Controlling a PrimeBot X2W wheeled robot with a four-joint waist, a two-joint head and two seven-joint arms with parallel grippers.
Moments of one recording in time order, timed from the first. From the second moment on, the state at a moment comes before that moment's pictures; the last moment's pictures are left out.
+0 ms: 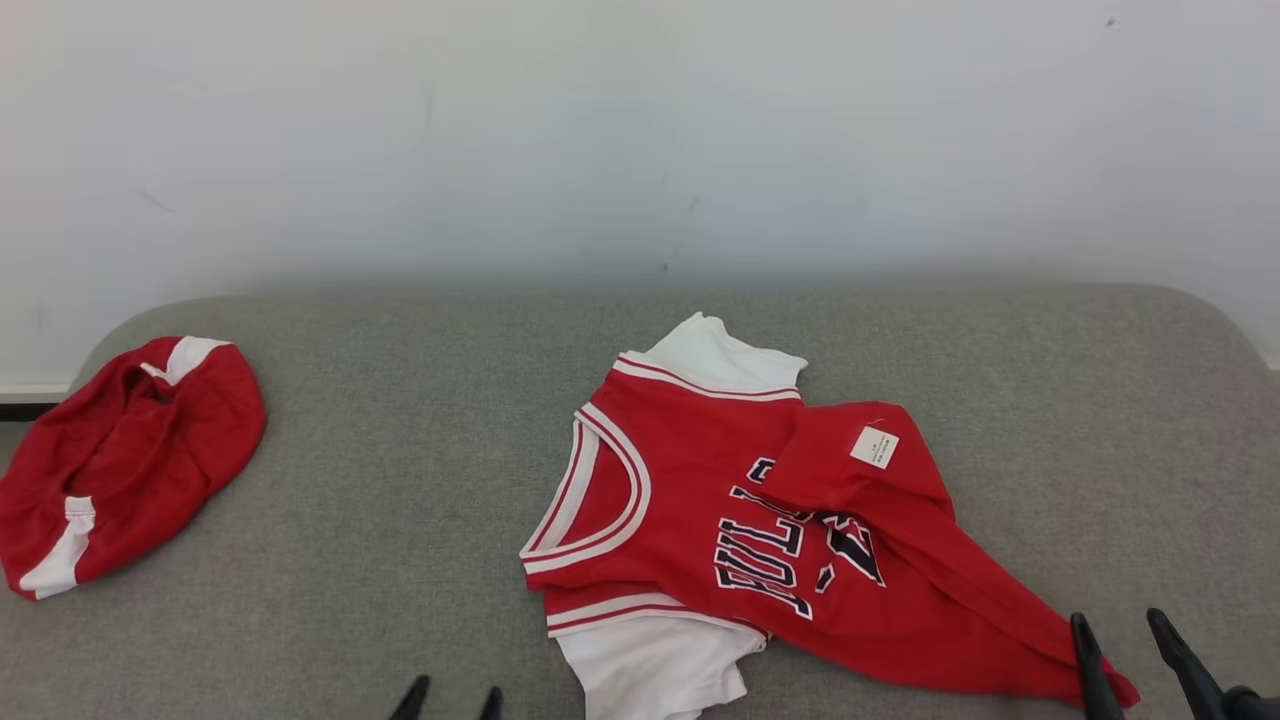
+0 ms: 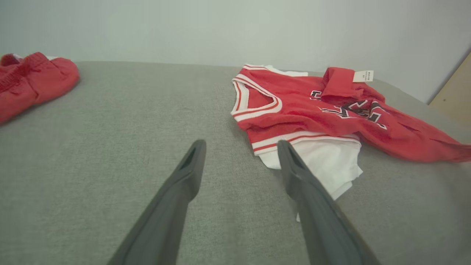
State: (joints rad) left arm 0.09 0.14 -0.20 0.23 -0.22 -0.13 -0.26; right arm 0.14 -0.27 0.00 0.18 0.30 0.13 -0.24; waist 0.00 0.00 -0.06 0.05
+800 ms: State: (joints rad) left arm -0.13 0.08 -0.50 0.63 -0.38 -0.13 -0.26; right arm -0.16 -0.36 0.17 0.82 0.39 0.13 -0.26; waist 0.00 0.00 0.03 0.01
